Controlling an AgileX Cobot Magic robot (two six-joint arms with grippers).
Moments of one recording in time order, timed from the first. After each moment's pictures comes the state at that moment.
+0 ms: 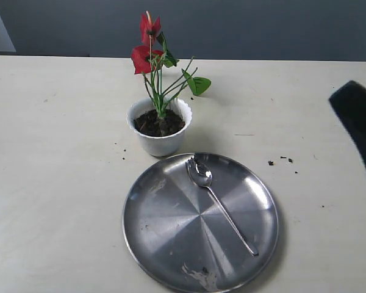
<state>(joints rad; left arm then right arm) 0.30 0.00 0.00 0.68 -0.15 -0.67 0.74 0.82 0.00 -0.14 -1.21 0.60</state>
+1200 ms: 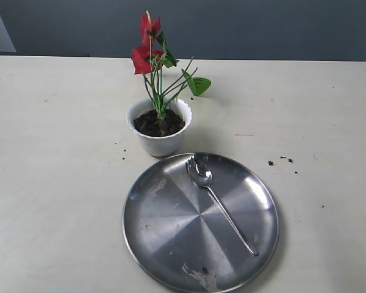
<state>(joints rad) 0.30 0.00 0.00 0.68 -0.15 -0.67 0.17 0.01 0.00 -0.23 0.10 0.60</state>
